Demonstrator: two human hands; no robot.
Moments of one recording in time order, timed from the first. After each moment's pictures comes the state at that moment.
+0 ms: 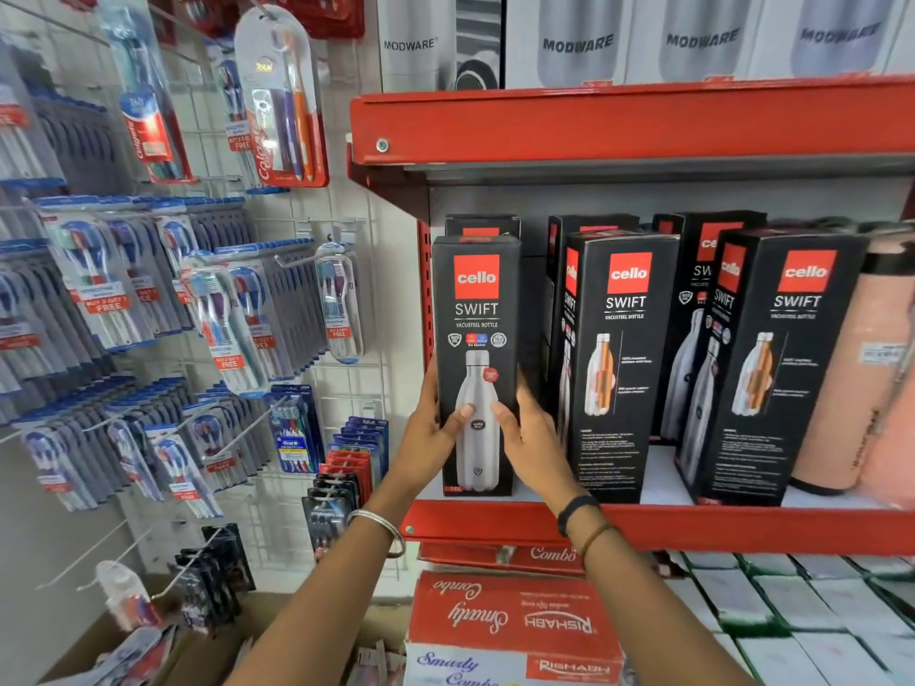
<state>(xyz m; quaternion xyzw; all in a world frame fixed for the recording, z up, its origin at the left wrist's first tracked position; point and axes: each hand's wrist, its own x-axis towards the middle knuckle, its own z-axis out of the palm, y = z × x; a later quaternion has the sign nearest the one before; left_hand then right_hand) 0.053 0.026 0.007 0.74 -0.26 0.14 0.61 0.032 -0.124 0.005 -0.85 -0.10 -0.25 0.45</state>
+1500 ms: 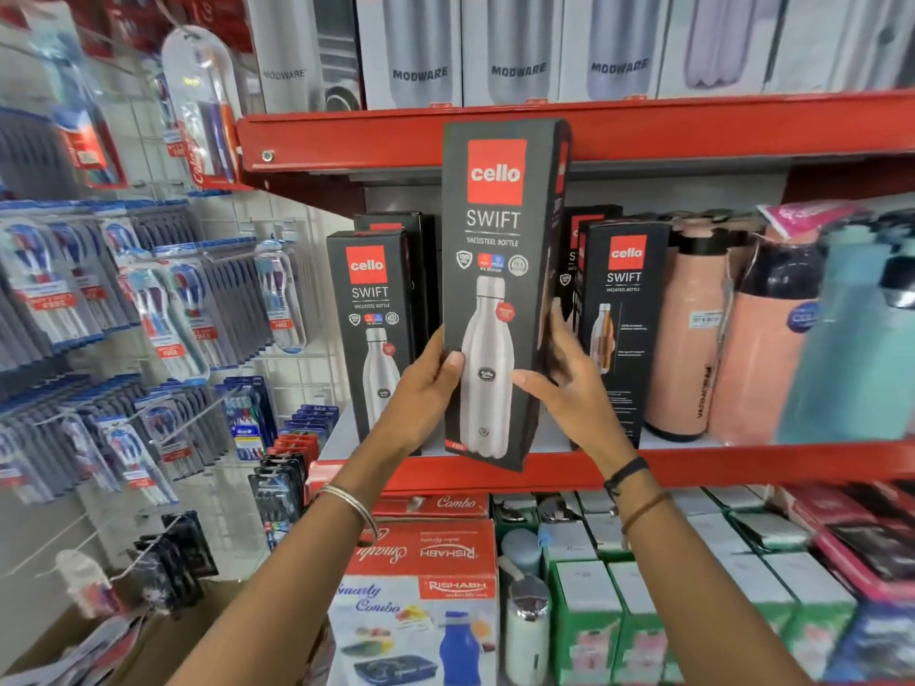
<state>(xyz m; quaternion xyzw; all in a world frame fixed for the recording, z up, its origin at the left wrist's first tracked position) -0.062 -0.072 0.067 0.77 -0.31 0.11 0.55 -0.086 -0.260 0.061 -0.75 -0.20 -0.26 0.58</state>
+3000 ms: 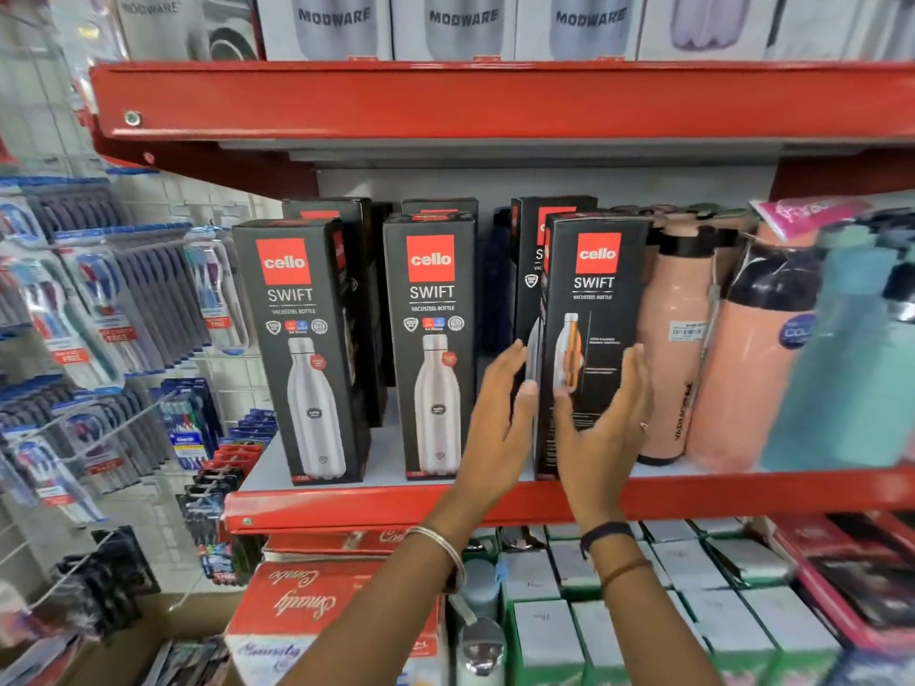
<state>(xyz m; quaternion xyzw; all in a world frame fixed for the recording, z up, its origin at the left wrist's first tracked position) -0.029 -0.216 0.019 0.71 -0.33 0.22 0.58 -0.047 -0.319 0.008 -0.72 0.08 -0.57 0.38</state>
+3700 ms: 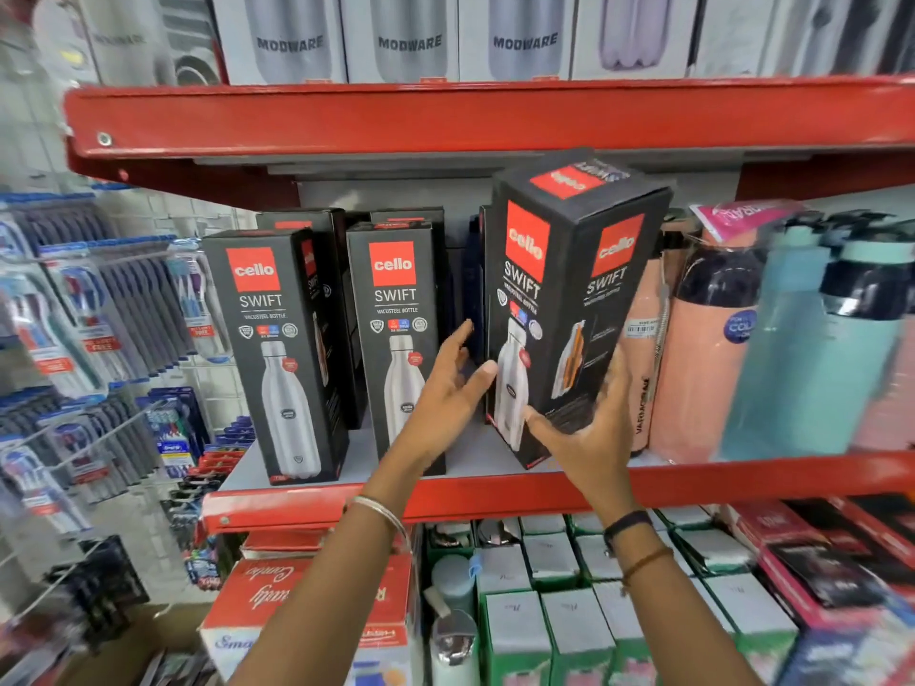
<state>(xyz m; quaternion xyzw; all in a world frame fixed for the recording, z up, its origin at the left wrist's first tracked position) -0.029 -0.202 0.057 0.70 -0.31 0.06 0.64 -0.071 -0.362 0.012 -0.72 -0.04 -0.47 0.50</state>
